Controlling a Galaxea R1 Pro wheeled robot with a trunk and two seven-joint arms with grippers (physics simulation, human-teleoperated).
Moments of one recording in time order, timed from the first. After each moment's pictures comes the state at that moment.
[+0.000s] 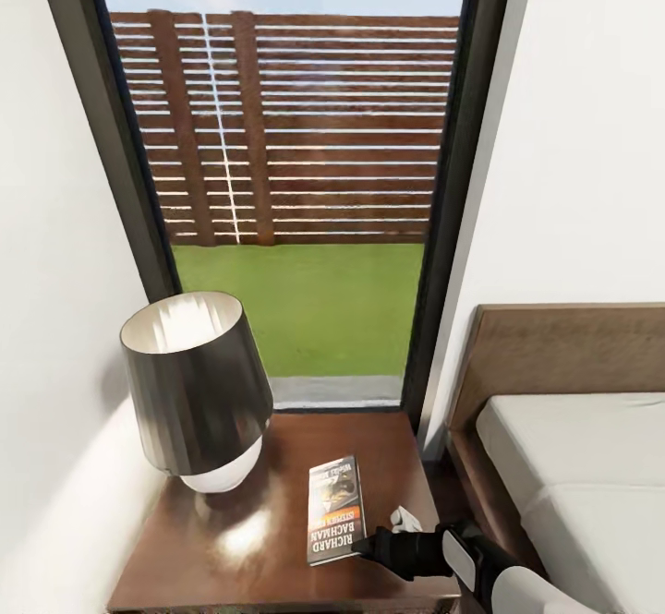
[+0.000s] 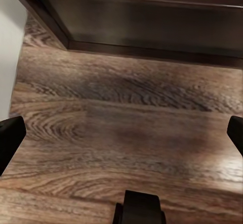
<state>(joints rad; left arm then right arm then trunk) -0.17 0.08 -0.54 -0.12 0.67 -0.40 0.06 -0.63 0.04 -0.14 -0.19 -0.11 0.57 0.71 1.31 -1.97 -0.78</state>
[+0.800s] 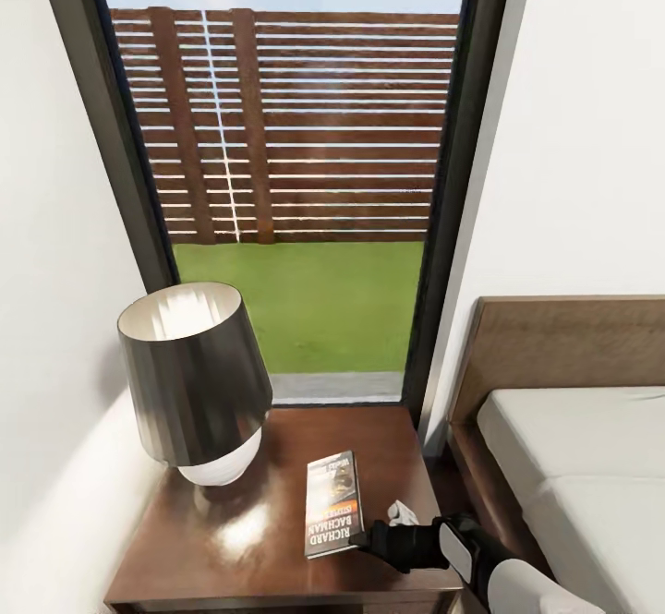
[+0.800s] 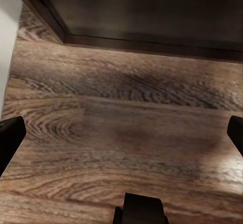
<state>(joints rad) -0.17 0.09 -0.54 -0.12 0.66 -0.40 0.06 -0.64 0.05 -0.14 -0.19 -0.11 0.59 0.71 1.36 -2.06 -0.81</state>
